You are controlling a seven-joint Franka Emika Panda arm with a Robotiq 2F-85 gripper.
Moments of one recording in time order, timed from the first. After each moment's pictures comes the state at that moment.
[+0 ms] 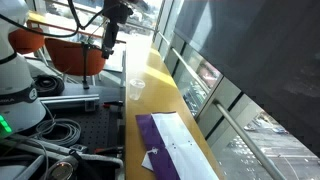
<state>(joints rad) 0.09 -0.79 0.22 -2.73 -0.02 1.78 0.11</state>
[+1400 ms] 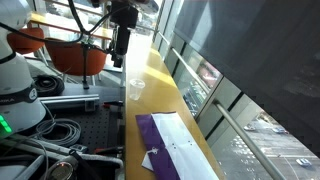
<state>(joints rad) 0.04 -0.76 0.14 -2.75 -0.19 1.92 0.07</state>
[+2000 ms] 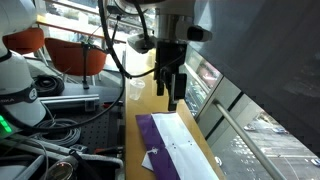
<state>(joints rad) -0.13 -0.33 -0.08 -2.58 -0.35 2.44 -0.07</state>
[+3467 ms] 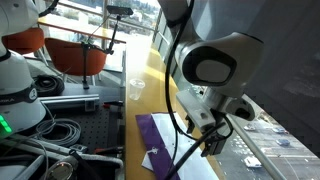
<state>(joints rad) -0.17 0.35 -0.10 -2.05 -0.10 2.48 -0.31</state>
